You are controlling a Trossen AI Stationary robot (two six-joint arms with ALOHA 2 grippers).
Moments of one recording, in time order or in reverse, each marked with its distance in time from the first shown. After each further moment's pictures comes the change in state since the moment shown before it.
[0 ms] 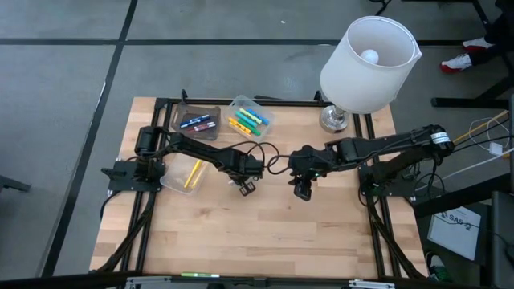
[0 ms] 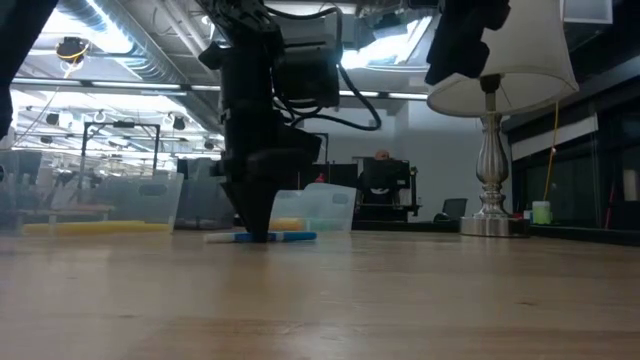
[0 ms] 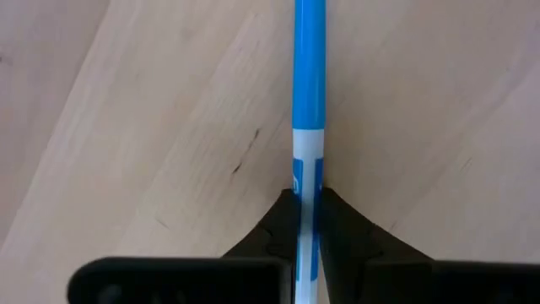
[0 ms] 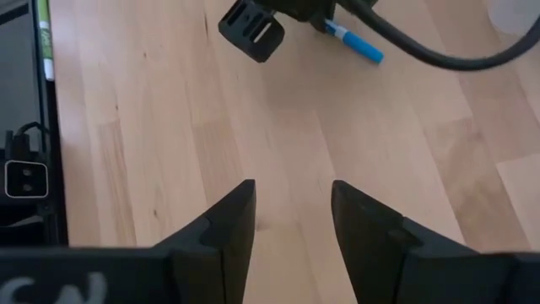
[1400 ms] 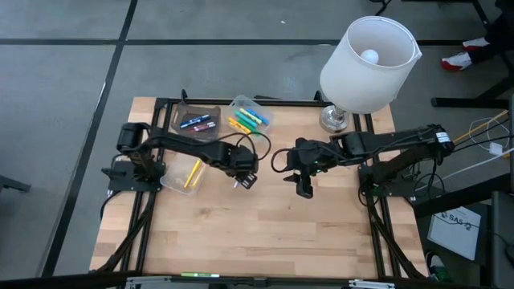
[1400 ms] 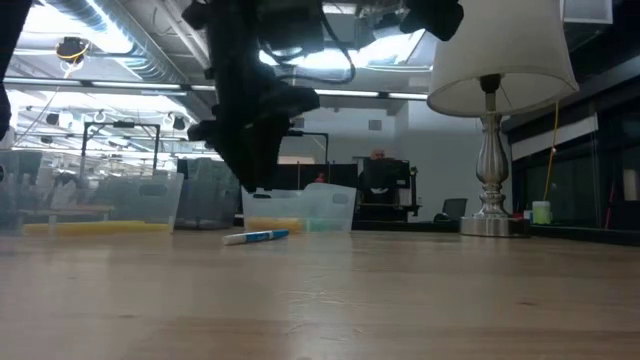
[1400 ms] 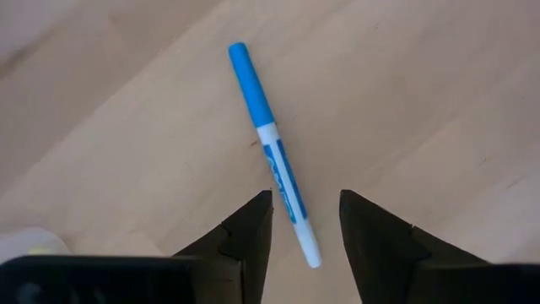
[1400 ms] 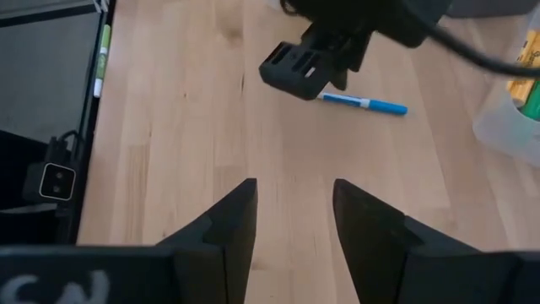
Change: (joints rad) left arm -0.001 -0.199 -0.004 -0.032 -0.021 -0.294; right arm -0.001 -0.001 0.138 -0.002 0.002 -0.203
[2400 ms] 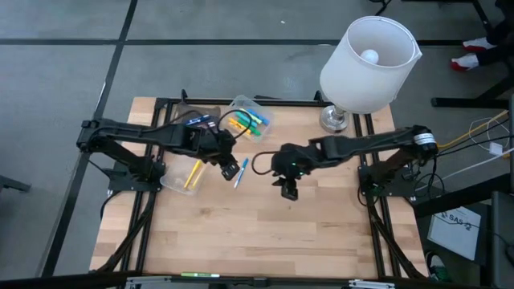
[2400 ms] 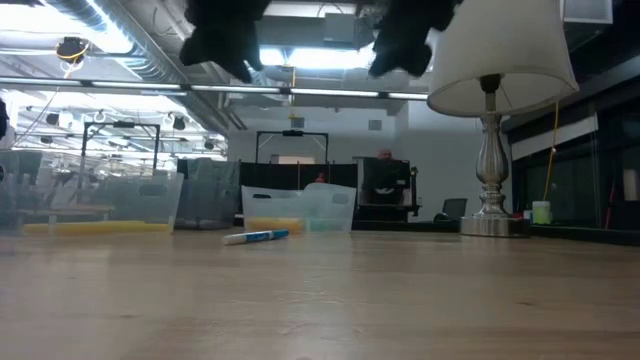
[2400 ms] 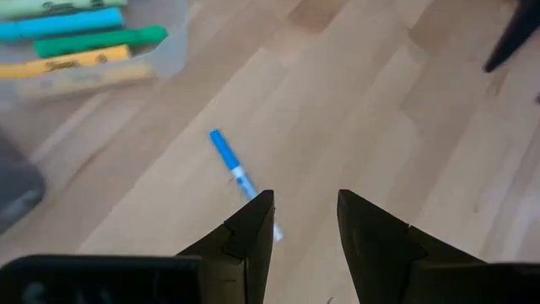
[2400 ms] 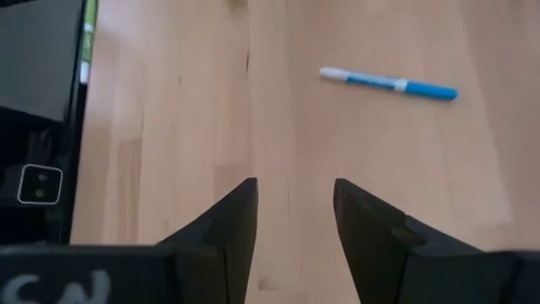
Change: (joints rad) left arm -0.011 -0.407 0.000 -0.062 -0.003 0.204; right arm -0.061 0.173 0.000 0.098 -0.109 -0.012
